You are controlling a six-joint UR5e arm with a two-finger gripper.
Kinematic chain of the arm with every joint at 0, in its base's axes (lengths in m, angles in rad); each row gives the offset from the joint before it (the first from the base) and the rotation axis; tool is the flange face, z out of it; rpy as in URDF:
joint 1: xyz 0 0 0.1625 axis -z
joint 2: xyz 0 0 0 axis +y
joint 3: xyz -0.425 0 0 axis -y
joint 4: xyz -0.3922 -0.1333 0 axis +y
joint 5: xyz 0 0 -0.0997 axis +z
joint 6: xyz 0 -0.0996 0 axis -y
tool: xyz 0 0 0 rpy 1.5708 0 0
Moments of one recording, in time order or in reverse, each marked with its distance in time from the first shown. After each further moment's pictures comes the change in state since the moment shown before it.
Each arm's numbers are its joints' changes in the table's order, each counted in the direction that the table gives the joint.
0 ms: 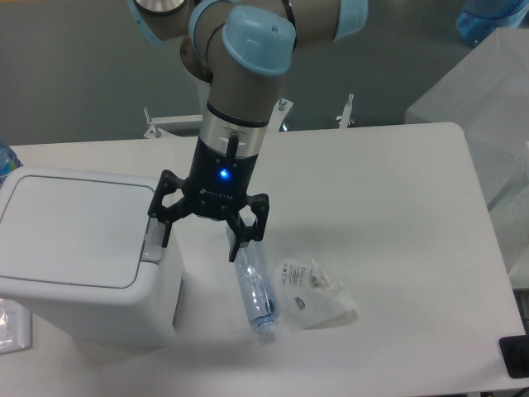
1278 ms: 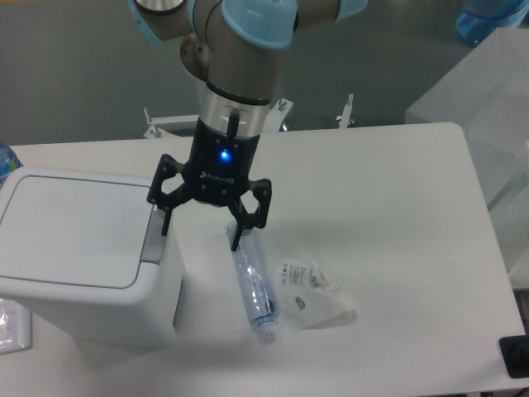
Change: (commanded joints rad) arm -0.003 -0.002 0.018 0.012 0.000 0.009
